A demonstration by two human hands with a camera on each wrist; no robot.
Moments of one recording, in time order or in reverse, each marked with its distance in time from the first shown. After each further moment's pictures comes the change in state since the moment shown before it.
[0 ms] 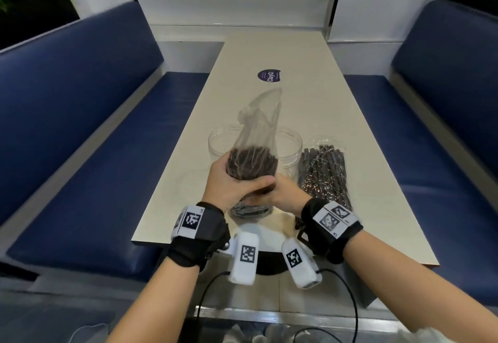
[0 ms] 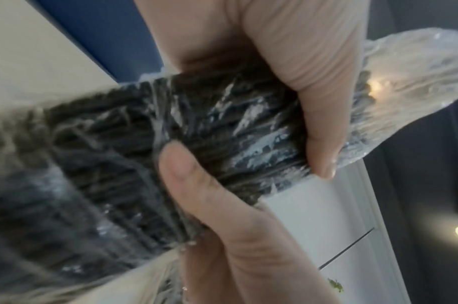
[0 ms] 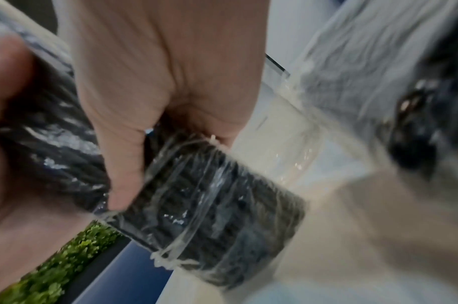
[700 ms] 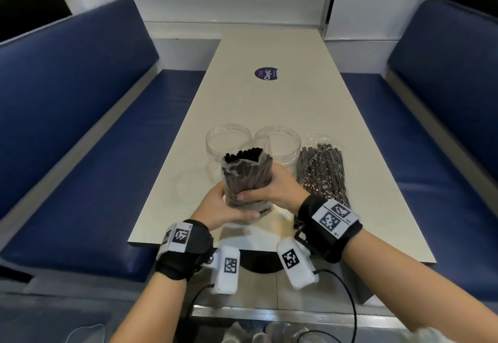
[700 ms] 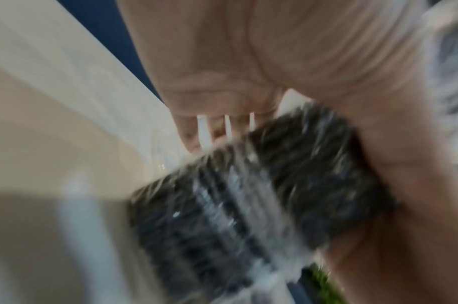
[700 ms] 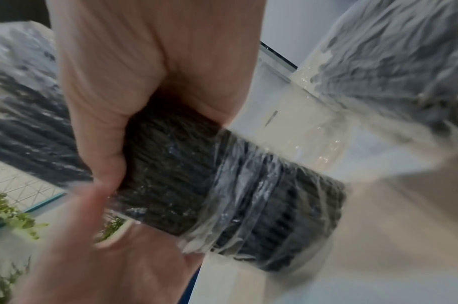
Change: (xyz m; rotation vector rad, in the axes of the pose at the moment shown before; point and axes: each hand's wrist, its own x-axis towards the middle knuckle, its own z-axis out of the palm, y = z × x) left_hand -0.013 -0.045 -0.018 -0.034 -0.258 -0.214; right_hand 0.000 -0.014 0.007 0.147 0.102 -0.058
